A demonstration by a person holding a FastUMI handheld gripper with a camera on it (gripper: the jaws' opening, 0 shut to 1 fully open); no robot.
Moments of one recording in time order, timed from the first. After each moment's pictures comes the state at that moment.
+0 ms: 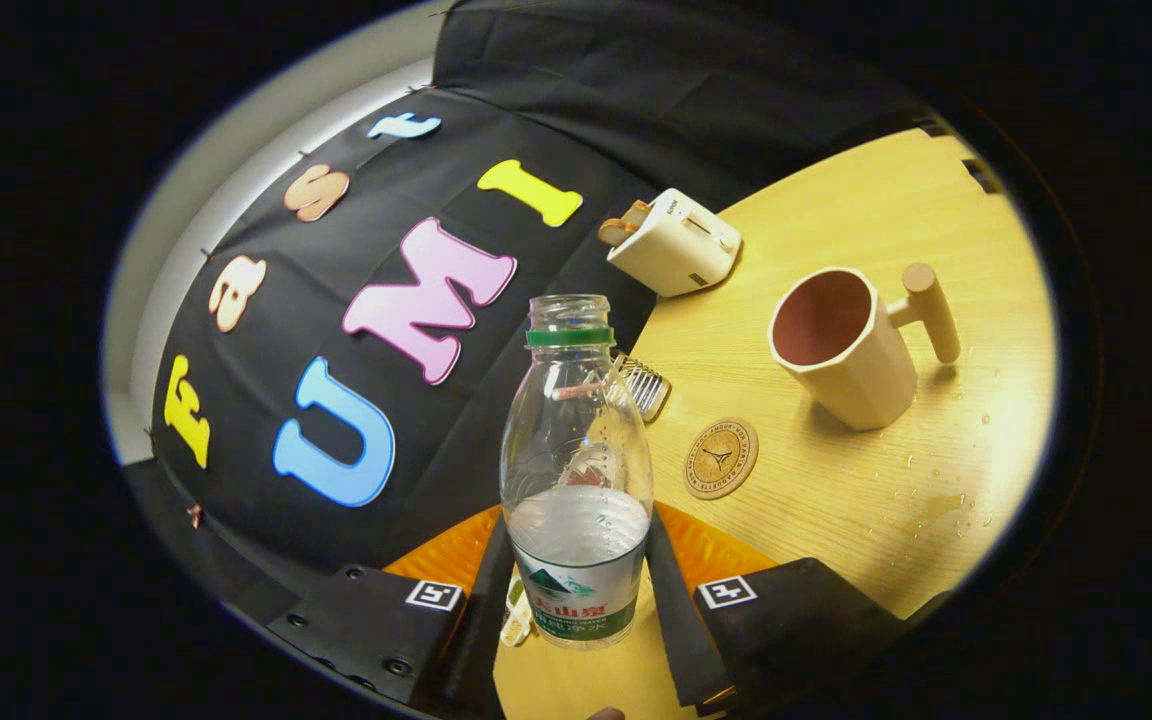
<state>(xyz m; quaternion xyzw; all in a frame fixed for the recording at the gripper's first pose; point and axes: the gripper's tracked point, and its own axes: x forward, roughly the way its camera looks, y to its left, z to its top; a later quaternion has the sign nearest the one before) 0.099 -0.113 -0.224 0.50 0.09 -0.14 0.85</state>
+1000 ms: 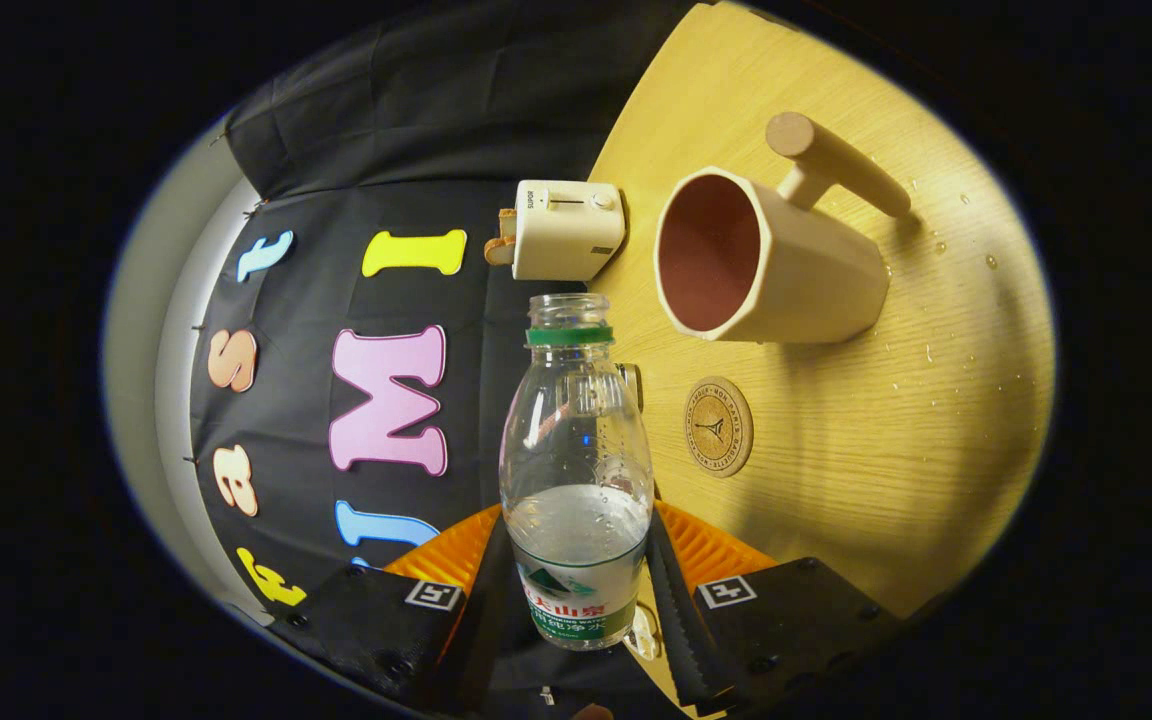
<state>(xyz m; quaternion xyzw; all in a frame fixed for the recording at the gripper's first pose) 0.115 -0.146 -0.248 0.71 0.06 -0.16 0.69</state>
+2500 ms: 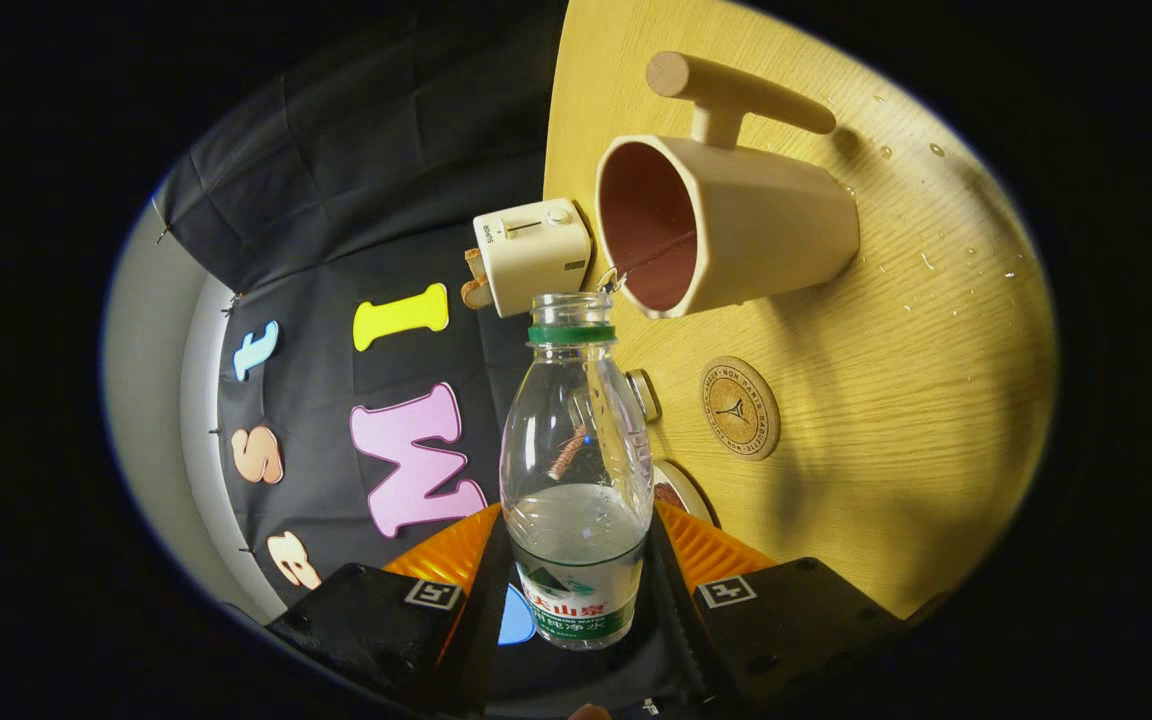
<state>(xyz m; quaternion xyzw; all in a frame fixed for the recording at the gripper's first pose) 0.136 -0.156 -0.248 0.78 -0.01 -0.18 0.60</state>
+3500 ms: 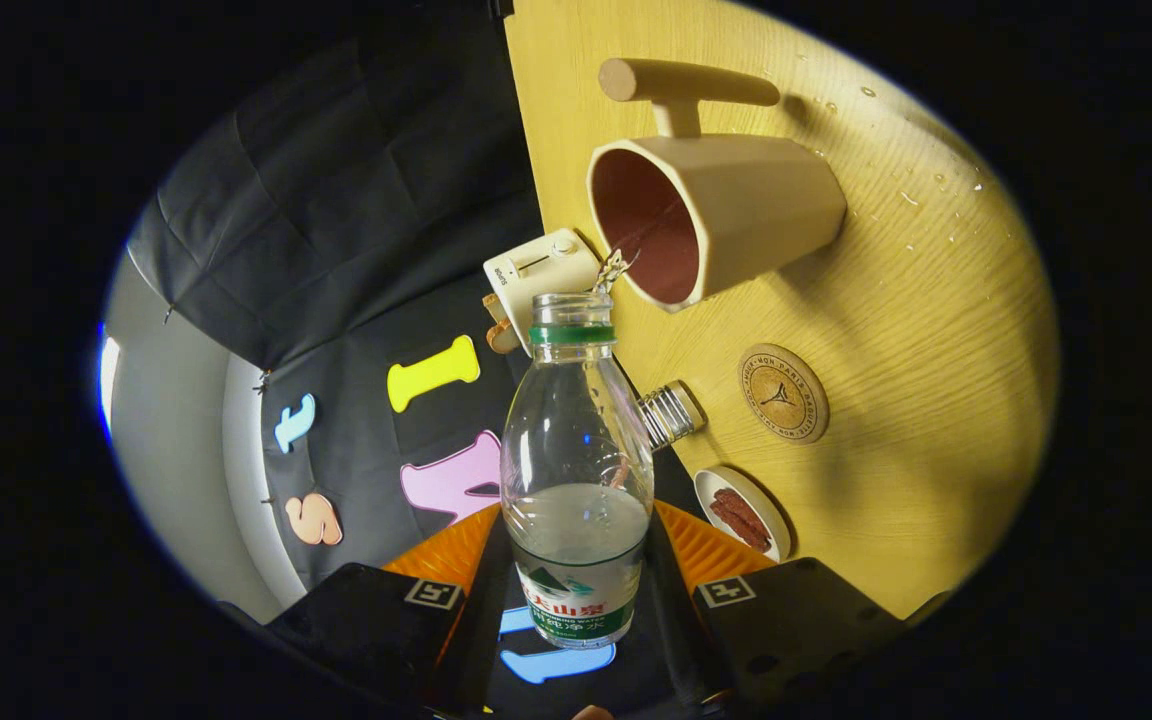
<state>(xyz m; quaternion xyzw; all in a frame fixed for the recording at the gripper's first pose) 0.144 -0.173 -0.222 0.83 -0.11 -0.19 0.52</state>
